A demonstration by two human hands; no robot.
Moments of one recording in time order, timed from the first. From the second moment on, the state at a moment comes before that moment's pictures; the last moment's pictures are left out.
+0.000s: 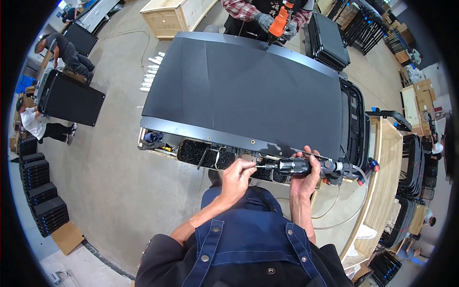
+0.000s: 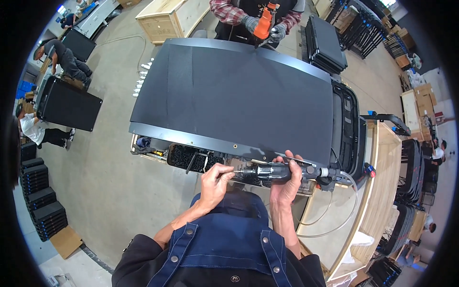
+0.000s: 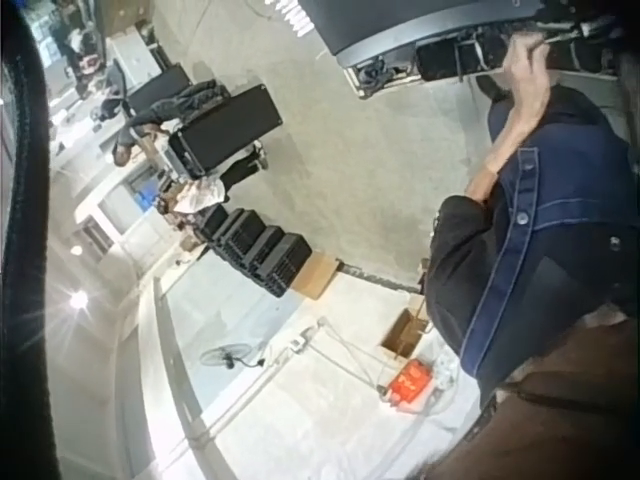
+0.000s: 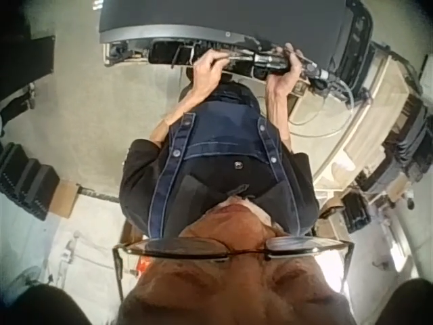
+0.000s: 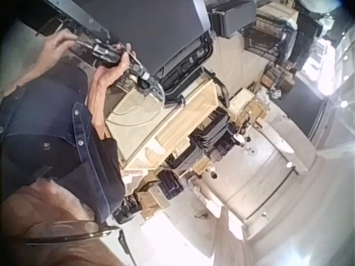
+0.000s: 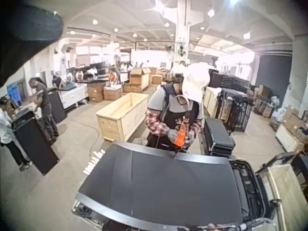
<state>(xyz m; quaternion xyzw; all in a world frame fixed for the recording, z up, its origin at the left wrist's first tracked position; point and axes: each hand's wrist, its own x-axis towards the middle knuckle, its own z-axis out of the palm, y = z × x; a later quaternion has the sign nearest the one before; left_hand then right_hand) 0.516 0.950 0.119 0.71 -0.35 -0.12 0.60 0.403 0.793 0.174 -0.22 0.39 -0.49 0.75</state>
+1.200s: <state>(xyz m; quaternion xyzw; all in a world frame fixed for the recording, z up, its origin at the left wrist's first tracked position) 0.610 0.926 0.040 0.58 0.14 -0.29 0.75 0.521 0.782 0.175 -0.72 0.13 -0.21 0.65</state>
